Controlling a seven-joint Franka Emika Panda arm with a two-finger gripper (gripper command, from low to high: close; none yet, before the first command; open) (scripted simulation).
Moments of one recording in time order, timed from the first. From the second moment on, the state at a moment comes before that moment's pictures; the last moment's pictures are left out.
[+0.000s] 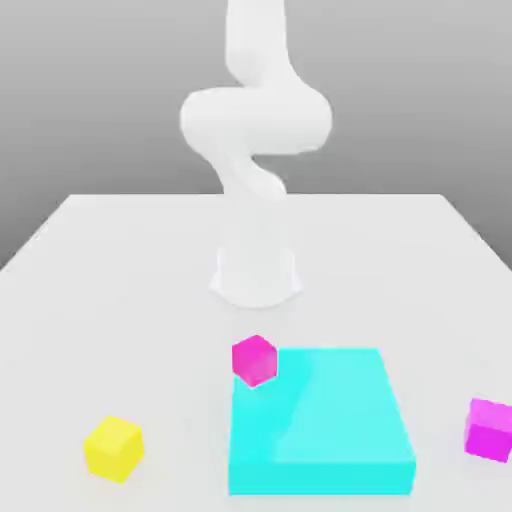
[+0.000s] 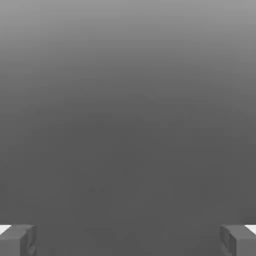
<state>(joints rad) -0.03 -0.71 0.00 -2.32 -0.02 2.34 0.82</state>
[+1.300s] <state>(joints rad) -0.32 0.34 -0.06 -2.51 0.07 2.85 0.74</state>
